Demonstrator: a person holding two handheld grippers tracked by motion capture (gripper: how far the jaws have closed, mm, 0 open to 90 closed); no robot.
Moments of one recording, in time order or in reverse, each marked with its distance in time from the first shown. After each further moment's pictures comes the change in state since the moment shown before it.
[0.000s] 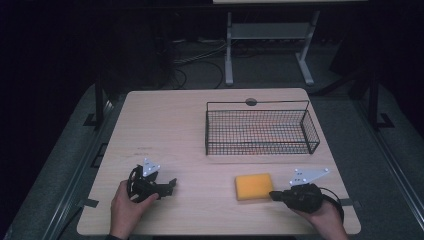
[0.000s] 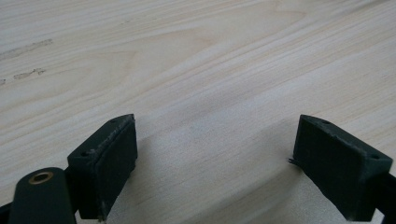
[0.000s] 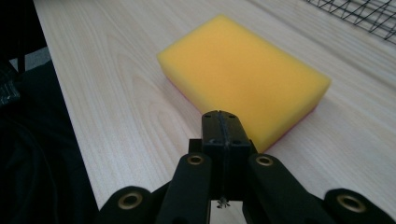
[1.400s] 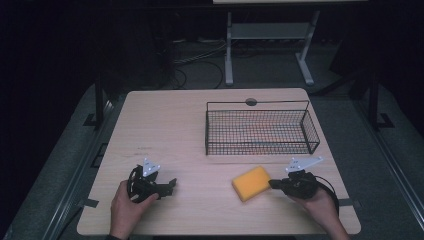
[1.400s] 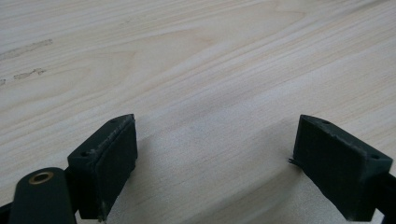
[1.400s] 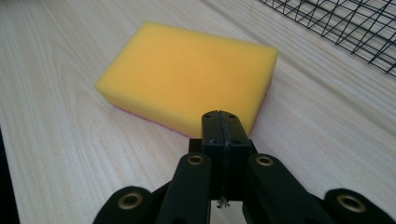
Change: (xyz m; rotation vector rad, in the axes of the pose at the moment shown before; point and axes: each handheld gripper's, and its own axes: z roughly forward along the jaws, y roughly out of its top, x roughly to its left) left arm 0.000 0.000 0.000 0.000 0.000 0.001; right arm -0.030 0.013 0.014 0.024 -0.065 0.040
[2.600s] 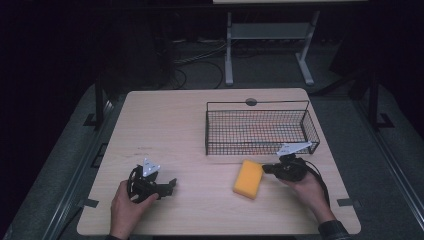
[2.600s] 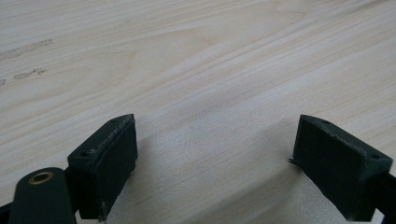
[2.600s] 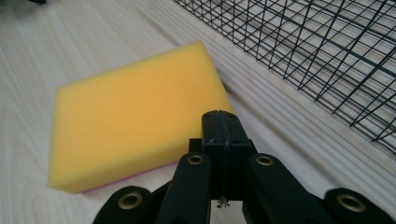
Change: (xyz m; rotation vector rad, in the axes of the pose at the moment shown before) left arm 0.000 0.000 0.000 -0.003 0.000 -0.004; right arm -0.029 0.031 0.028 -0.014 -0.034 0.013
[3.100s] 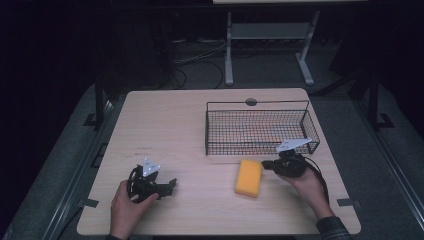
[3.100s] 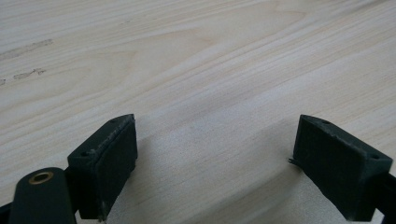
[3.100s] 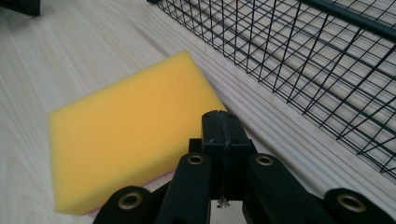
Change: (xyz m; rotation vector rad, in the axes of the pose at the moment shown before) left arm 0.000 0.000 0.000 0.000 0.000 0.000; right arm -0.001 0.010 -0.004 -0.019 -0.017 0.016
